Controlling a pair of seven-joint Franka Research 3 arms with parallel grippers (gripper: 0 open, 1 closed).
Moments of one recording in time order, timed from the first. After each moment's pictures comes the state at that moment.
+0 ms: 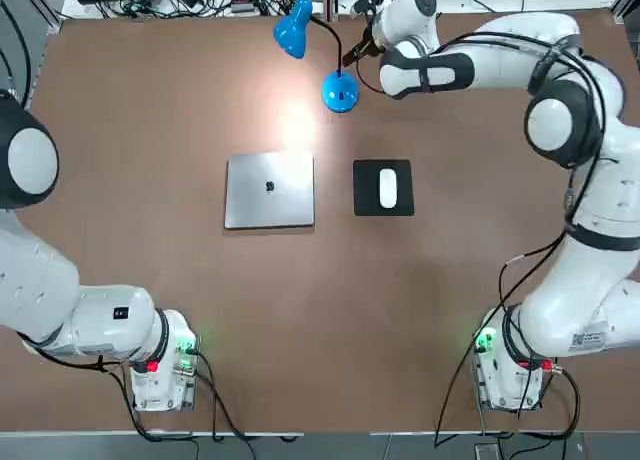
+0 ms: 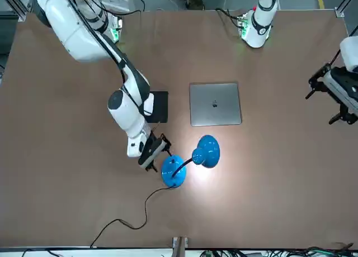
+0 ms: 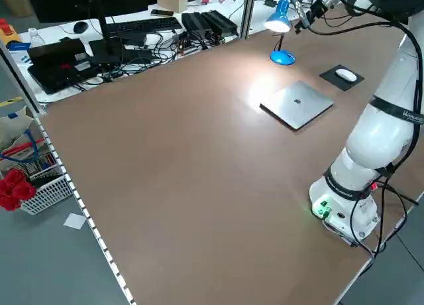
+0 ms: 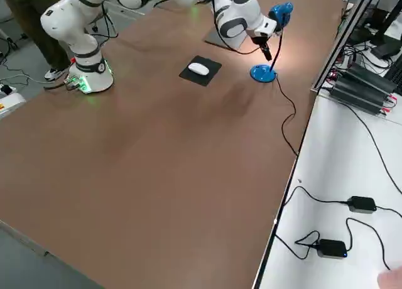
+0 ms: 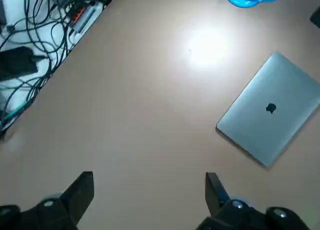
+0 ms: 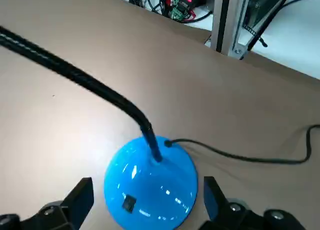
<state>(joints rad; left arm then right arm) 0.03 0.15 -0.11 -1.36 -0.08 1.62 0.88 0.12 0.82 0.51 -1.53 -0.31 2.85 0.00</state>
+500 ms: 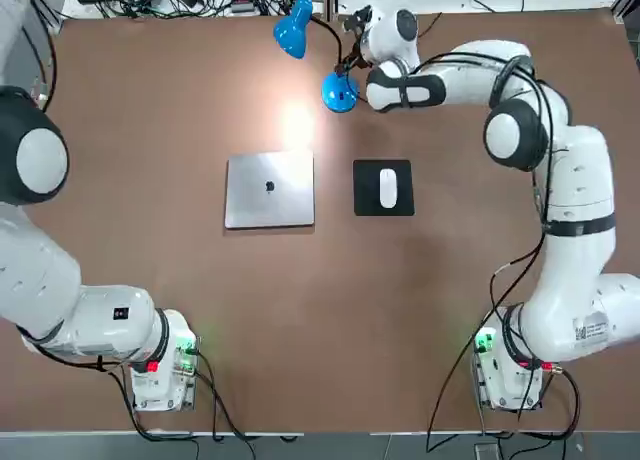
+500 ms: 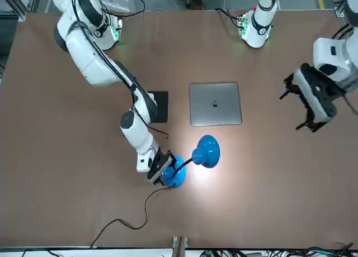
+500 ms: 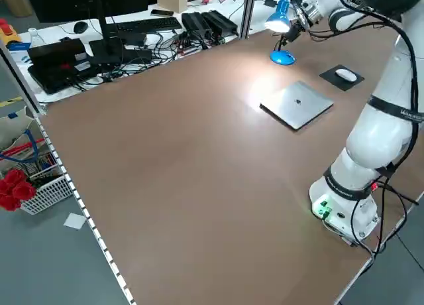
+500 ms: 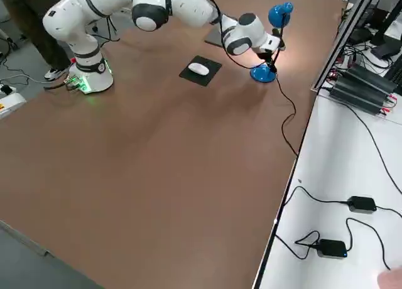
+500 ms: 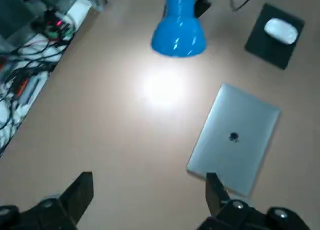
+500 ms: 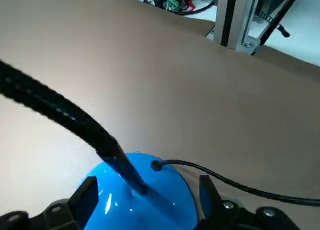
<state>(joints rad) 0.01 0.21 -0.21 -1.36 -0.29 1.67 0.94 0.22 1.06 0.43 -1.30 -0.34 2.92 0.00</state>
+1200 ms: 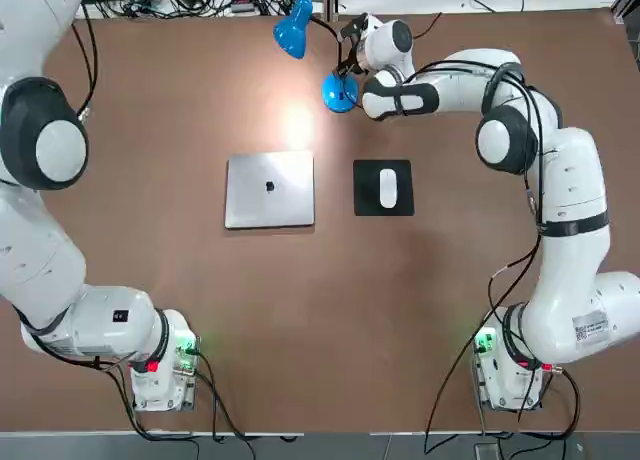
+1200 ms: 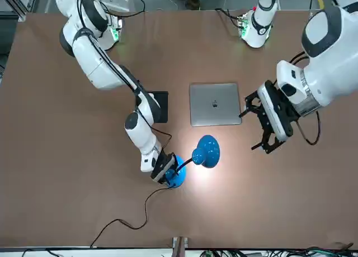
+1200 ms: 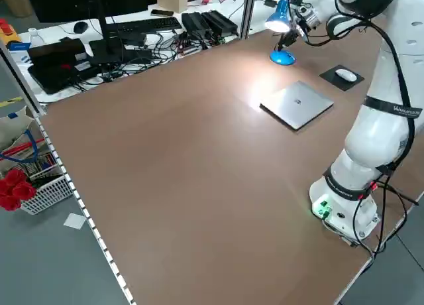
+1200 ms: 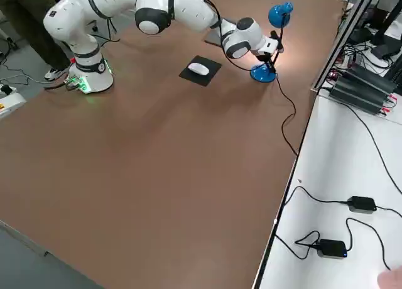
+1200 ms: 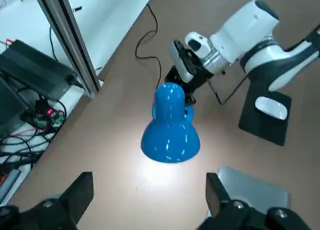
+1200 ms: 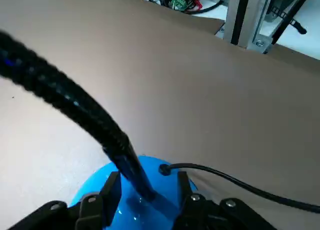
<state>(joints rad) -0.03 0.33 -0.32 -1.36 -0.41 2.00 0.95 0.25 1.10 0.41 -1.27 -0.34 2.97 0.00</state>
